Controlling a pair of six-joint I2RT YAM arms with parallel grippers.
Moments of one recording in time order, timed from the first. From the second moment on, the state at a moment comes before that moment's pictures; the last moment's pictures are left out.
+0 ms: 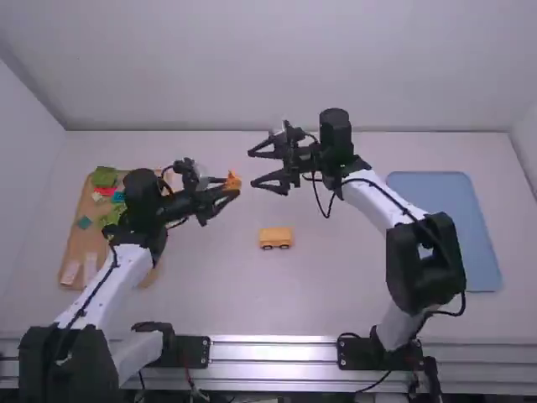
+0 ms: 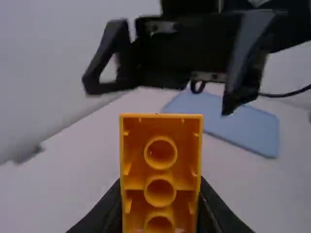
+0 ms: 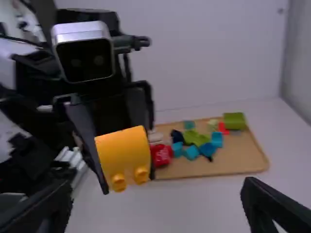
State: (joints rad) left arm 0.01 1.19 0.64 0.33 1.05 0.12; right arm 0.35 1.82 1.28 0.25 -1.41 -0.12
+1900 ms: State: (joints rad) left arm -0.04 1.47 0.64 0.81 1.16 -0.22; right arm 0.36 1.81 1.28 0.30 -1.21 0.00
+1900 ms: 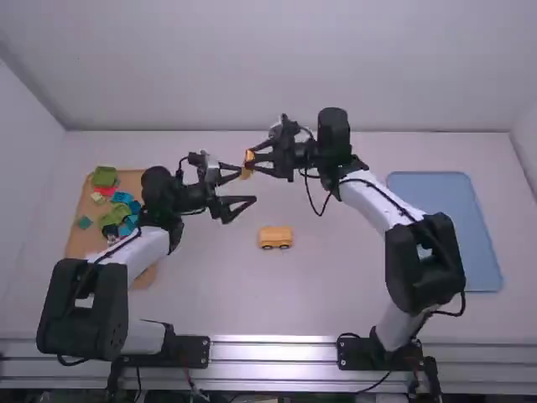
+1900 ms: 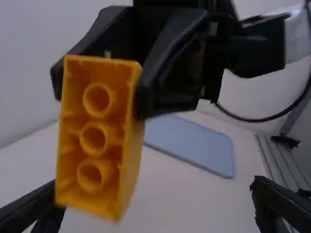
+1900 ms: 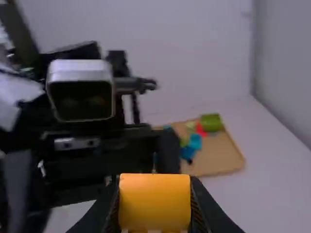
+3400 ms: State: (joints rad) left arm -0.04 0.31 0.67 -0.46 -0.32 -0.24; right arm 0.90 2.35 2.11 -1.19 -0.11 -0.58
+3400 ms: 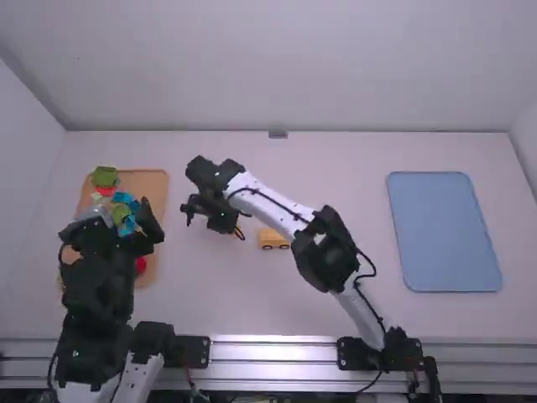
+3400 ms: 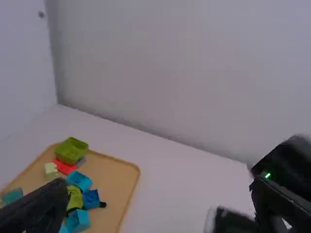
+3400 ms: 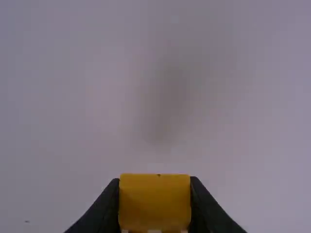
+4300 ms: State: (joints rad) left arm -0.04 0.29 0.67 -0.48 -0.42 -0.28; right arm 0.91 2.48 2.23 -1.26 0.04 -0.58
